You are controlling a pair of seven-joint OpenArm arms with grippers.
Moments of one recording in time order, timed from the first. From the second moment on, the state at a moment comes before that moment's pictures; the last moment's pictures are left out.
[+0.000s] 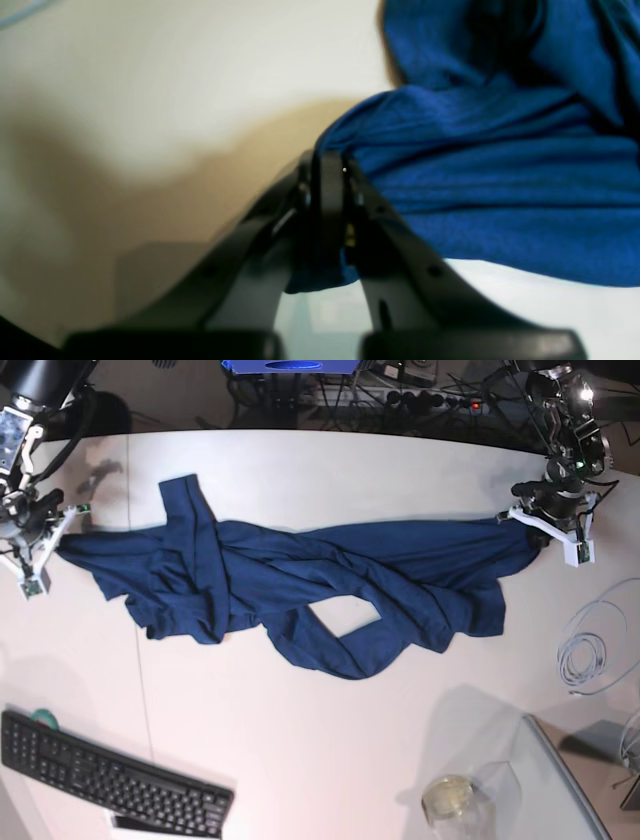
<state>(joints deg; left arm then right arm) 14.7 -10.2 -31.7 78.3 -11.0 -19.8 25.9 -6.5 6.4 33.1 85.9 -9.7 40.5 -49.1</state>
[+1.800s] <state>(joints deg) -1.5 -1.5 -24.1 68.5 -10.8 -16.7 25.9 -6.6 6.5 33.1 85.9 -9.7 40.5 -48.9</state>
